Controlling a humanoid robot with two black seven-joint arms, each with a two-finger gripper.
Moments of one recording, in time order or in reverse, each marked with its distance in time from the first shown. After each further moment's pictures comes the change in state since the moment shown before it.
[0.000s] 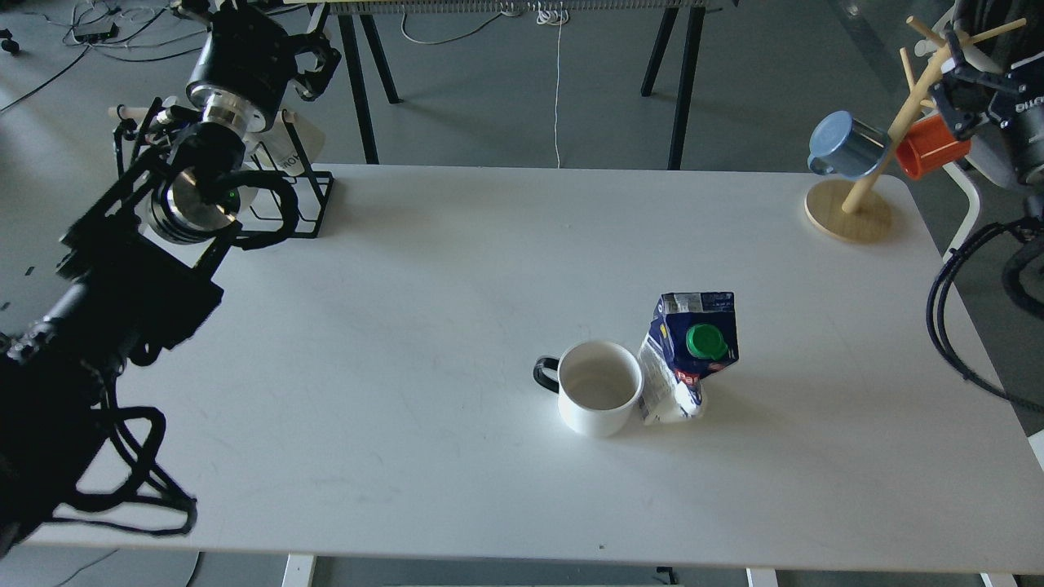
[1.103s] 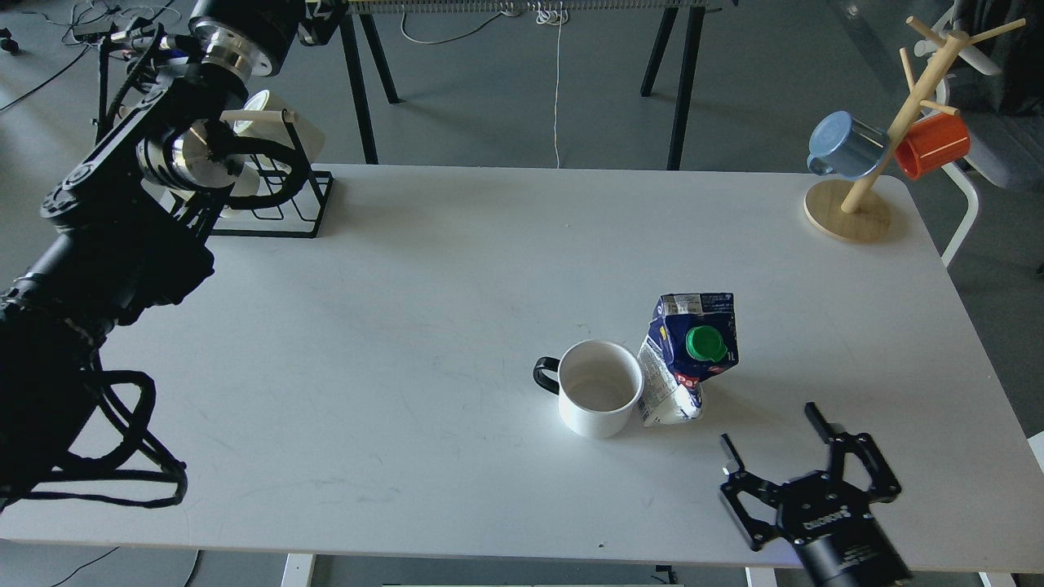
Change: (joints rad) left arm -0.109 0.014 0.039 -0.009 0.312 0.070 -0.038; right arm -1.331 0.191 0.113 0.987 -0.010 0.000 0.017
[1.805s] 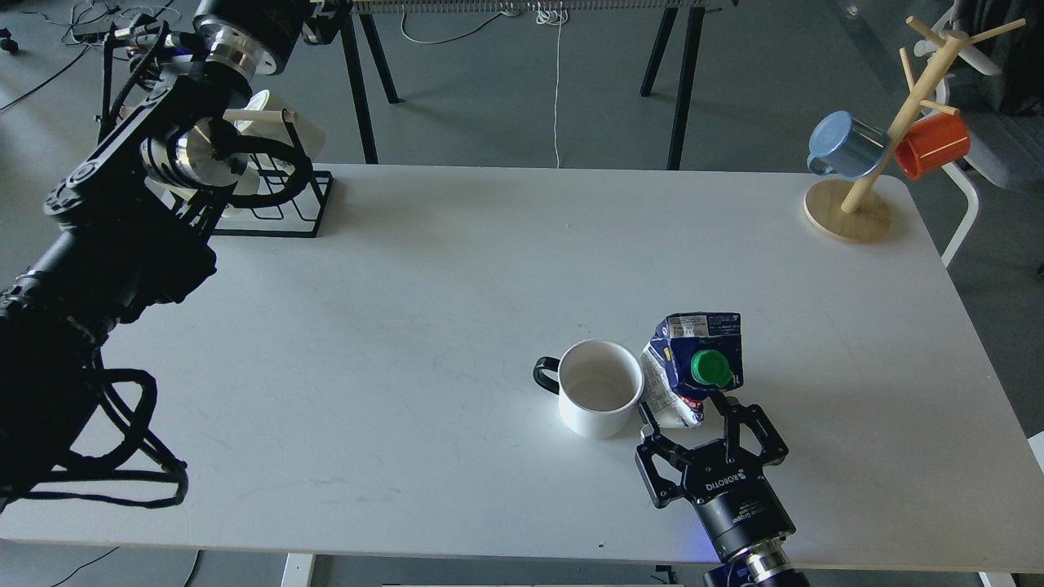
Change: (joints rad) left arm -0.007 -0.005 0.013 0.000 0.013 0.001 -0.008; right arm 0.262 0.244 -0.225 -0.251 0.044 -0.001 -0.002
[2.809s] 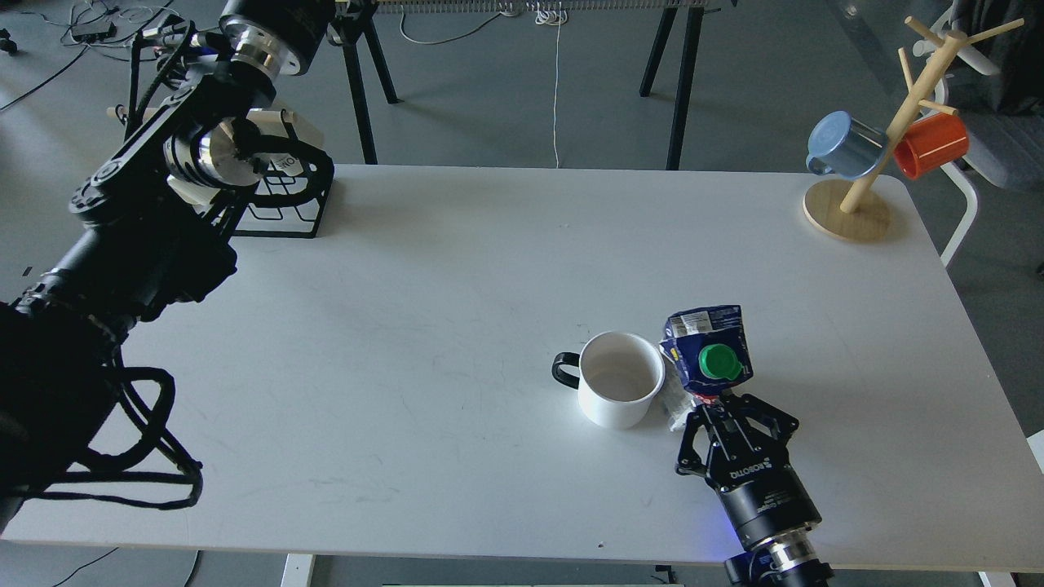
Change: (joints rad) left arm -0.011 -0.030 0.001 0.002 0.000 0.003 0.003; right arm 0.039 -0.016 0.009 0.013 0.003 0.001 0.002
